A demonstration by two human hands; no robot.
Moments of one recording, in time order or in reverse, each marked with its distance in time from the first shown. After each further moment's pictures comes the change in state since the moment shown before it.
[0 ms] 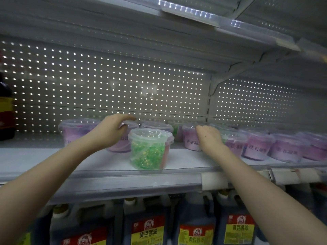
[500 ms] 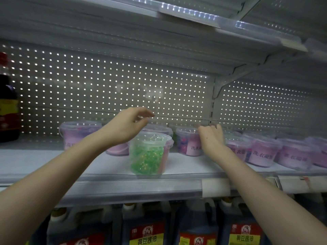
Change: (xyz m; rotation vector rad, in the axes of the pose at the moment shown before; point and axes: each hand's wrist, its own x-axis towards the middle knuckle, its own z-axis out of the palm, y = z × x) left_hand 0.010 0.051 -0.006 -0.153 0.009 0.032; right_hand 0.013 0.000 0.001 -0.088 0.035 0.013
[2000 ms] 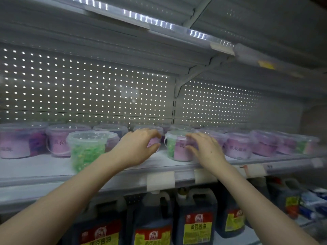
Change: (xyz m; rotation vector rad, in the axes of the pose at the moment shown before) left_hand 0.008 0.101 0.116 0.252 -0.126 0.154; right_hand -0.089 0.115 -0.001 0.426 0.128 0.018
